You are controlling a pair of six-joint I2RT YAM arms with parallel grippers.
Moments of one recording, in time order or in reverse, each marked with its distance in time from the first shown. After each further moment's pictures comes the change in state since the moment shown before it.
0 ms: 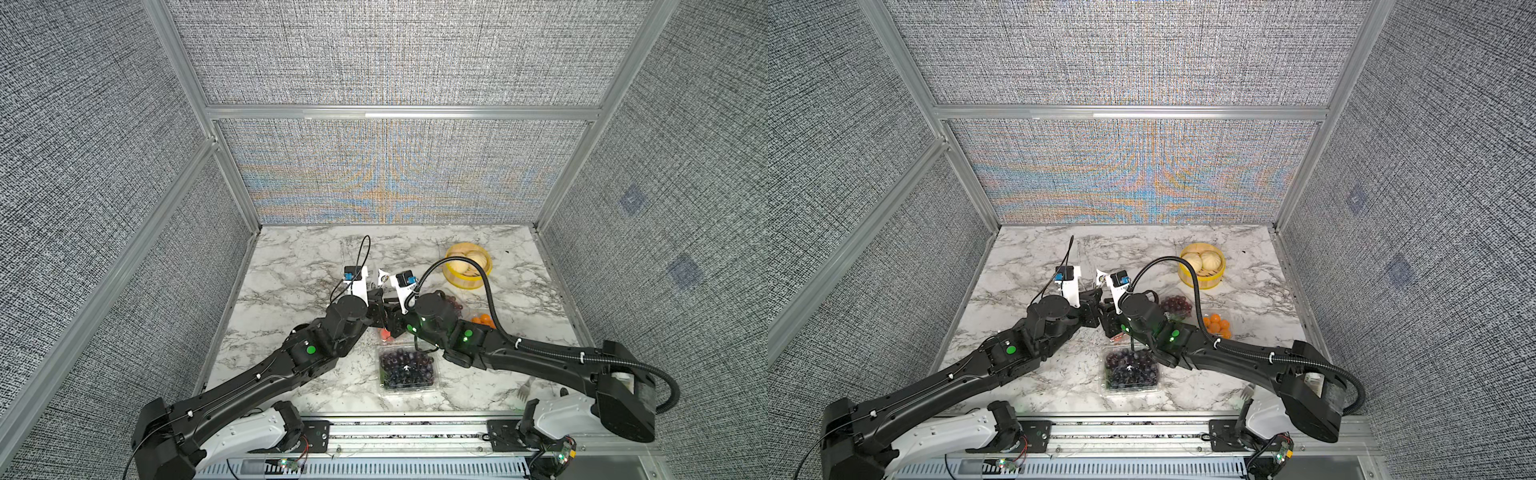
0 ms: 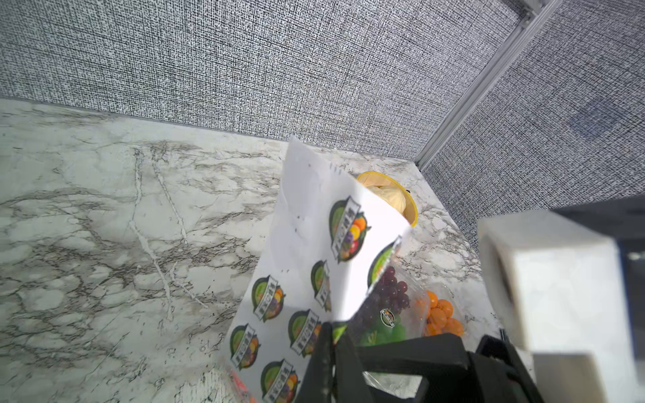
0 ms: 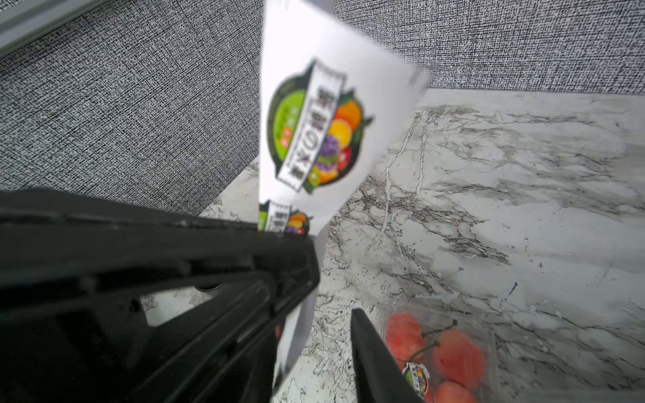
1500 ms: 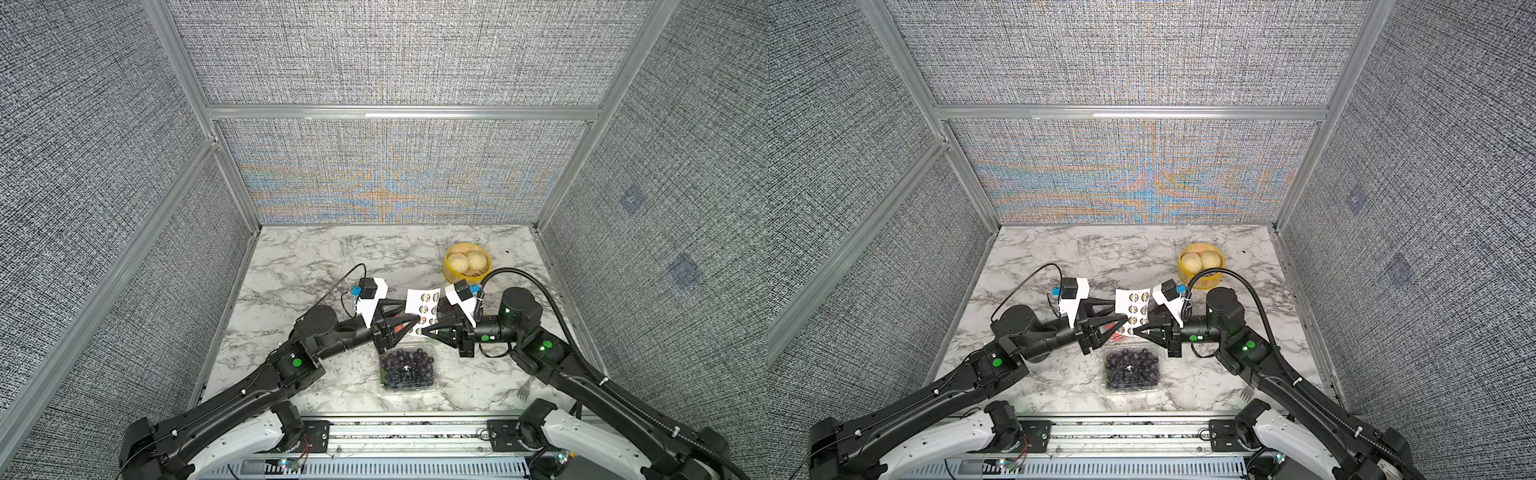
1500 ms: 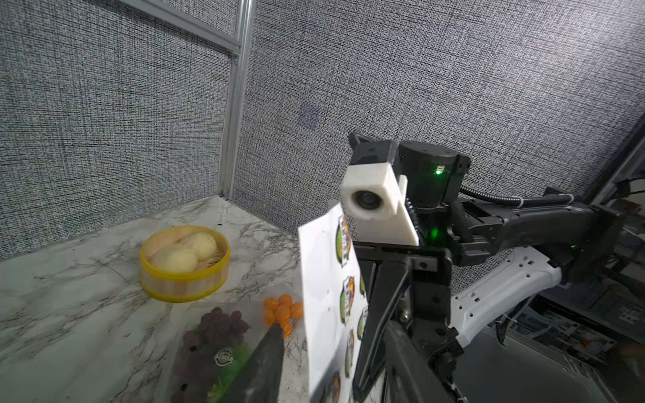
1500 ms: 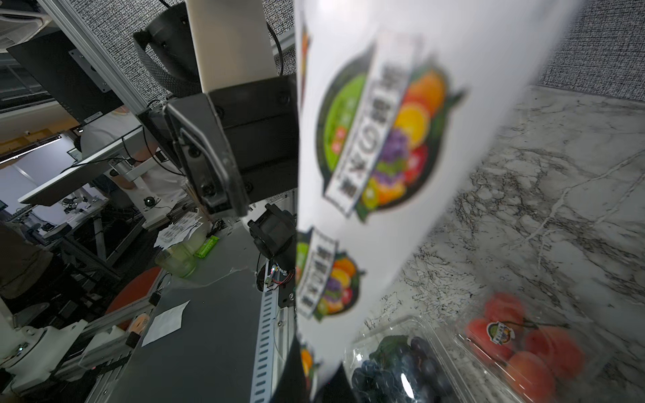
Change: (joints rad) left arm 0.021 -0.136 -0.105 0.381 0.726 0.239; right arm -0.399 -0.526 -0.246 -0.119 -1.077 -0.146
